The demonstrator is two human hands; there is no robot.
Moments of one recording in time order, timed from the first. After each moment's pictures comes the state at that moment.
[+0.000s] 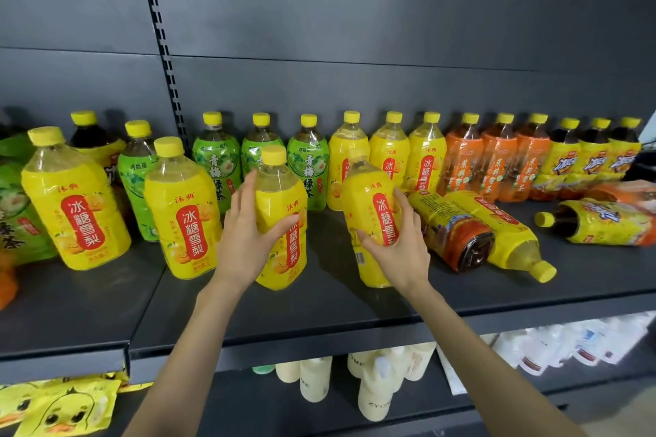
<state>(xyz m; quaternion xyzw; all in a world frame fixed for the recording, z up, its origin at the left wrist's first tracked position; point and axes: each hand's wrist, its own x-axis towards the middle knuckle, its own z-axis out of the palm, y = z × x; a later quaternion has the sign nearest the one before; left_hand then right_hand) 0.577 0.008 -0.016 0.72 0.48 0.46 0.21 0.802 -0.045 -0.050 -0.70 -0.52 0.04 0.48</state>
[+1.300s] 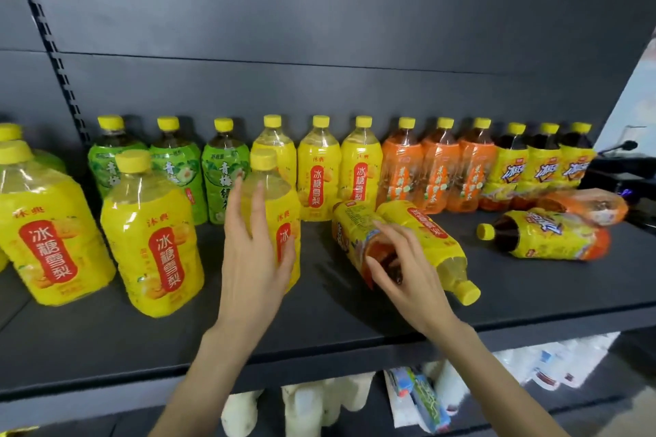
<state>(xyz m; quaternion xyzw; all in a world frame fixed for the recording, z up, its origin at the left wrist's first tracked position) 0.739 -0.046 -0.027 0.74 0.44 0.50 -0.01 0.957 -0.095 -0.060 -0.56 -0.71 -0.07 0.43</state>
